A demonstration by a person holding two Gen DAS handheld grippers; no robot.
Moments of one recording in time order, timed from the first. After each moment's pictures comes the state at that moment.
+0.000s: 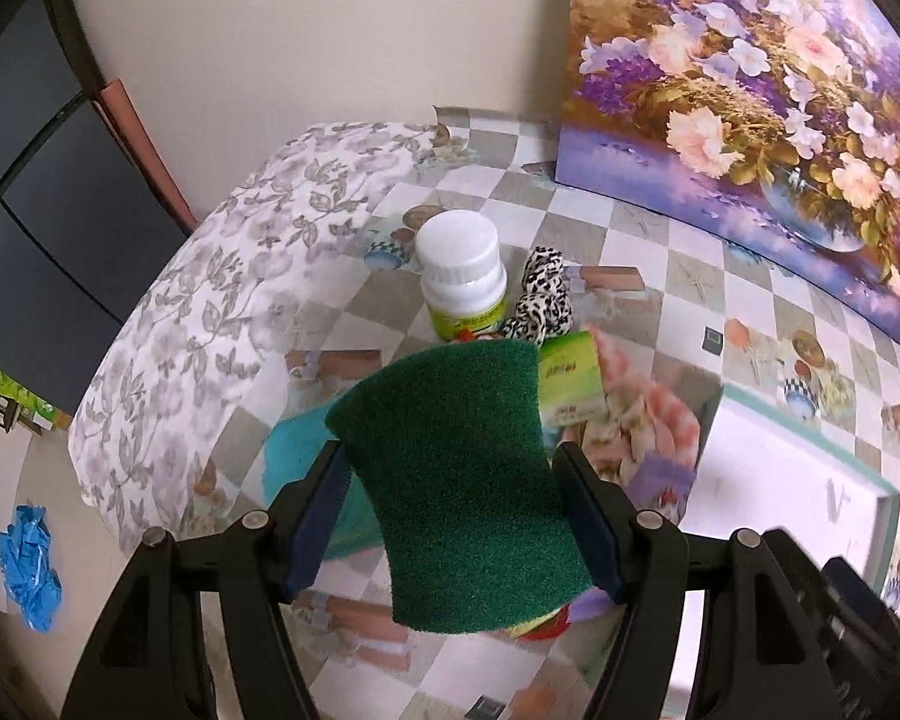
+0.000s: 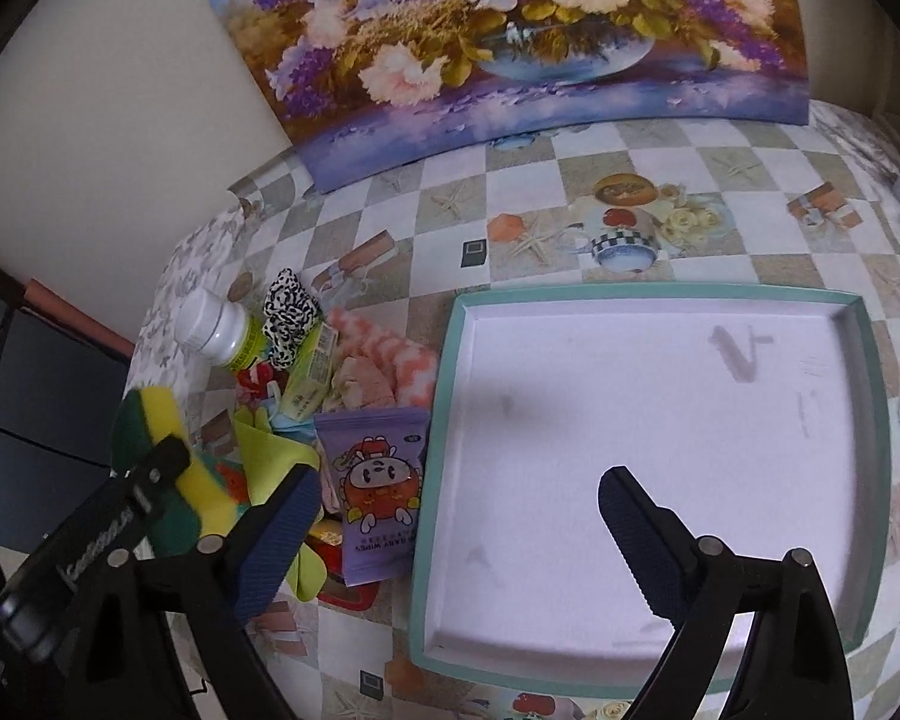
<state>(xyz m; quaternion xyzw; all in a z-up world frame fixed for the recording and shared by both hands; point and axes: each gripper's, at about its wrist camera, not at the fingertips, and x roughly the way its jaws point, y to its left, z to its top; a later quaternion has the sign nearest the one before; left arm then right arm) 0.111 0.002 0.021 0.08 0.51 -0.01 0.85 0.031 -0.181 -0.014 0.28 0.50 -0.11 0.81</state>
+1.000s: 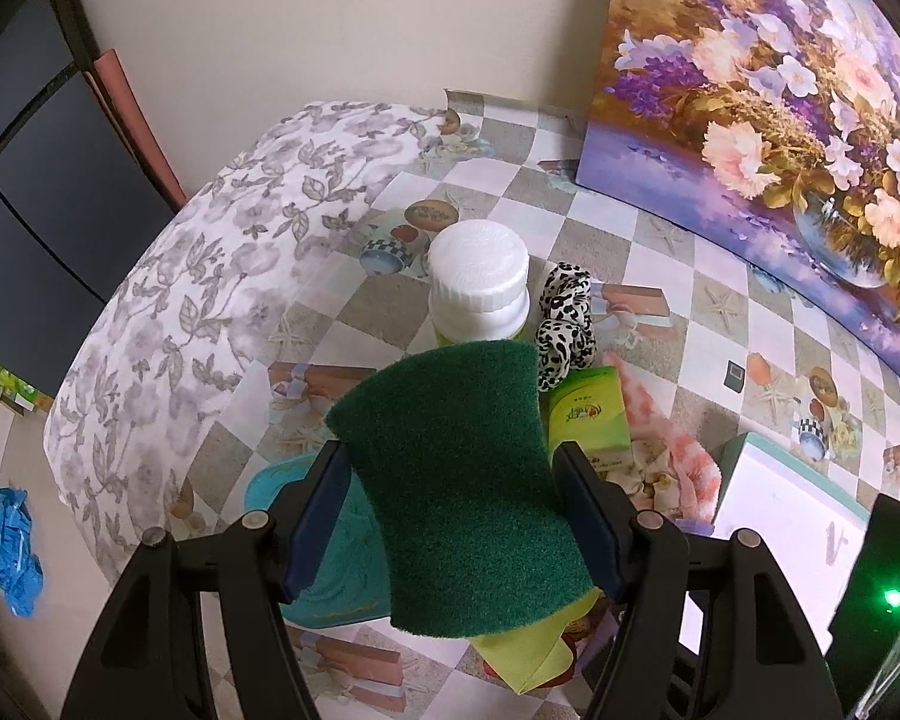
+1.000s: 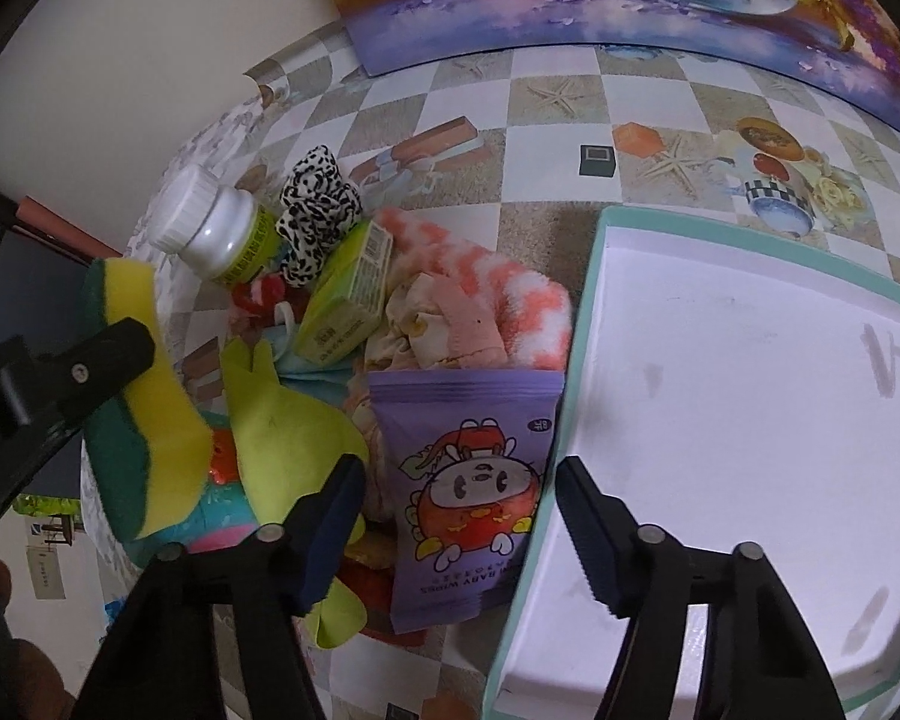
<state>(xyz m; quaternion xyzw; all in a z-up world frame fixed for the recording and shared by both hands) 0.149 0.019 0.006 0.05 0.53 -0.01 0.84 0.093 -0.121 -0.071 0.24 0.58 -0.07 0.78</state>
